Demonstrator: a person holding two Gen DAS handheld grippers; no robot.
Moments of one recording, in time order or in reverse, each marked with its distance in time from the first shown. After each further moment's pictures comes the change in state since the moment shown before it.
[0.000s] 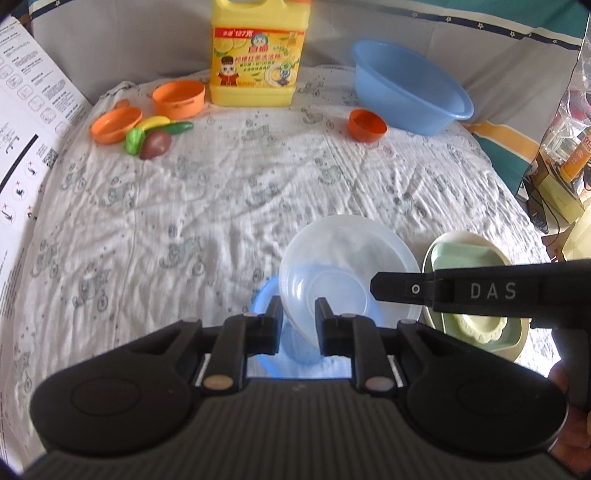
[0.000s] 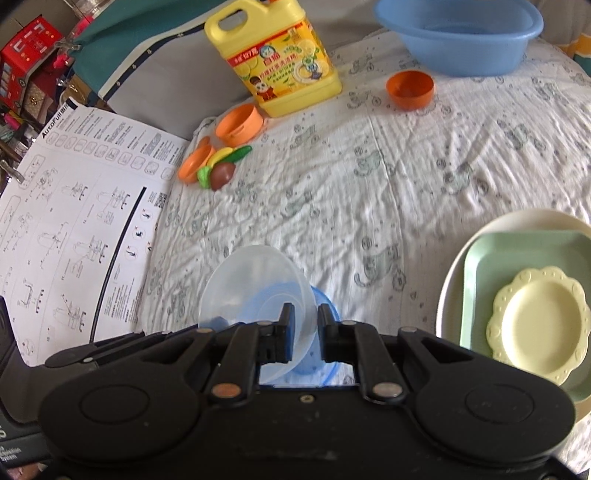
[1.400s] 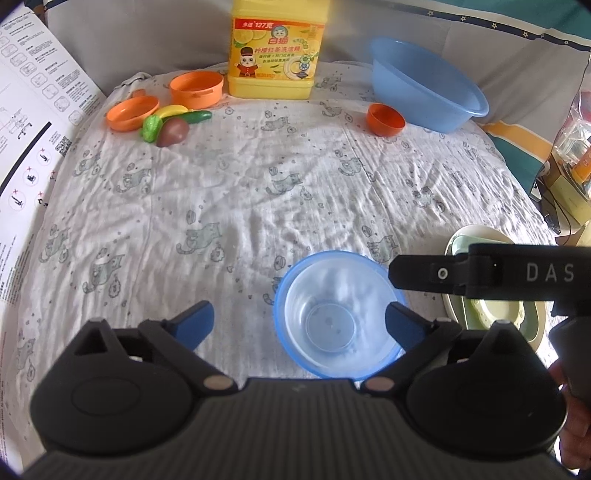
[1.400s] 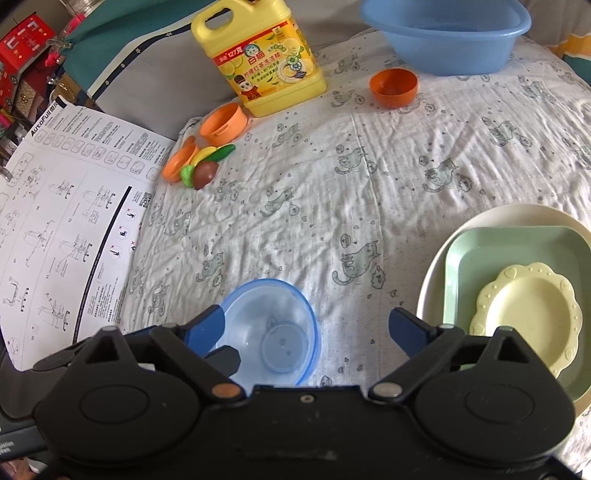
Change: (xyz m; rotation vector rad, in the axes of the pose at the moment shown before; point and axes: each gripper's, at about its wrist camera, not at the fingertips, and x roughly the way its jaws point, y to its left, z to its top) left arm 0.004 0.010 -0.008 -0.022 -0.004 0.032; right arm 0.004 -0.009 -0.004 -0.002 -0.024 -0.046
